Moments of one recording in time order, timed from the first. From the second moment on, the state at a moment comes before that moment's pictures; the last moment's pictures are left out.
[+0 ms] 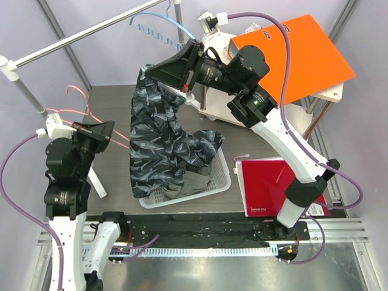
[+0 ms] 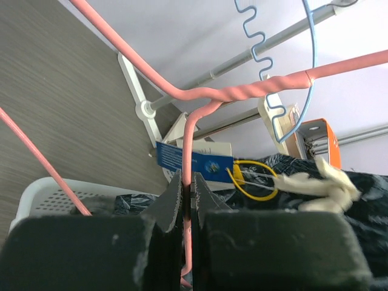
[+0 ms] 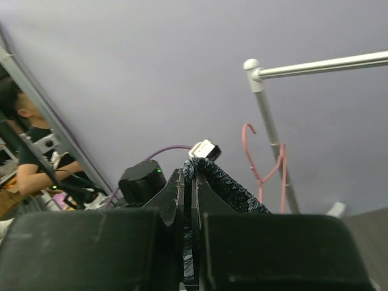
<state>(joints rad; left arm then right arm) 0.01 0.65 1.11 -0.57 0.05 -0.94 0.82 1.71 2.14 0.05 -0.59 0.71</state>
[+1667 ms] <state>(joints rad) 0.01 0.67 1.22 -0.59 -0.03 -0.89 0.60 1.53 1.91 0.11 -0.59 0.72</state>
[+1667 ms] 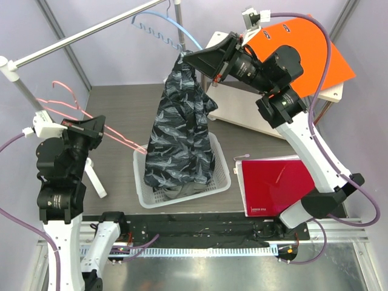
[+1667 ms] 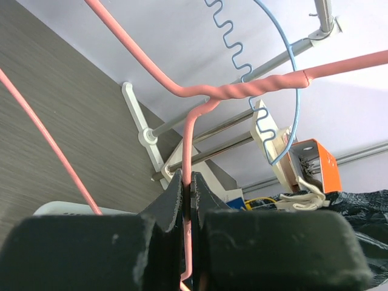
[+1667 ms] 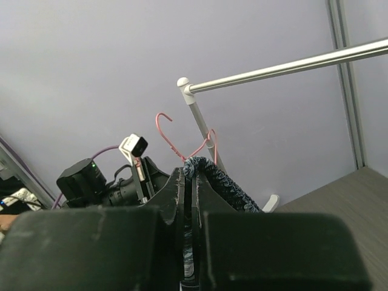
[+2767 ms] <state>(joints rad) 0.01 0.62 1.15 -0.61 -0.02 -0.90 0.79 1.48 1.02 0.49 -0.56 0.83</state>
